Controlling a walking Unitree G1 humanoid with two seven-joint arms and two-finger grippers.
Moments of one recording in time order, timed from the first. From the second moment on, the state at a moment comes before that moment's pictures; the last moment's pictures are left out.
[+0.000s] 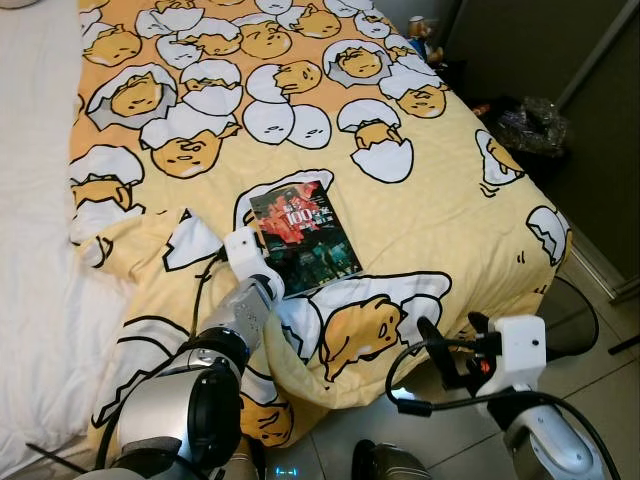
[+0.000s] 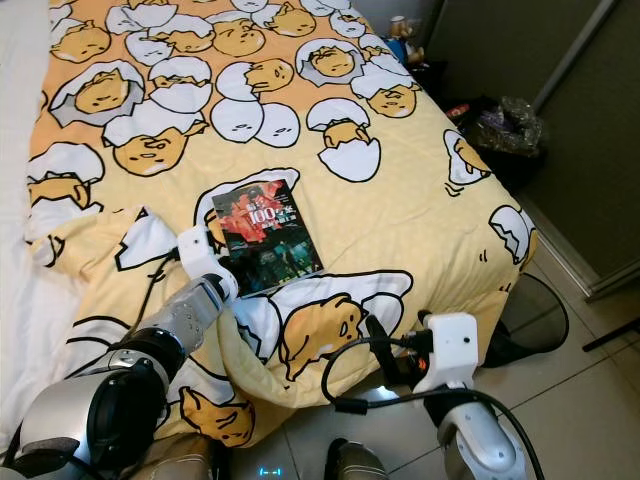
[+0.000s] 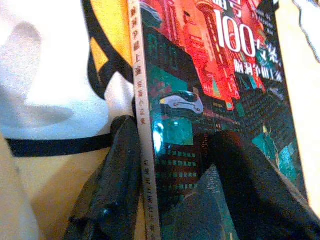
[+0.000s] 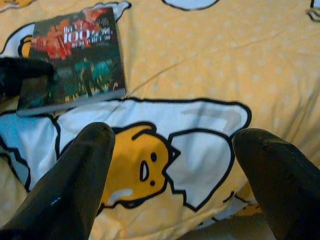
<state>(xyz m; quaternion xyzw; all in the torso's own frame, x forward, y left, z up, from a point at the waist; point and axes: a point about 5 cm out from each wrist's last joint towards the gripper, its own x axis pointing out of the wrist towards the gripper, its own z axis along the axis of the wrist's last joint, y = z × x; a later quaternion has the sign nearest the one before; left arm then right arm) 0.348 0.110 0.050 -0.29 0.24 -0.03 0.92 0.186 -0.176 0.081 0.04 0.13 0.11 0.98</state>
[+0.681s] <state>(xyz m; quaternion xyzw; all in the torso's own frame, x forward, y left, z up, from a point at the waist) 0.337 0.079 0.044 -0.28 0.25 -0.12 0.92 0.204 -0.162 0.076 0.06 0.12 0.11 0.98</state>
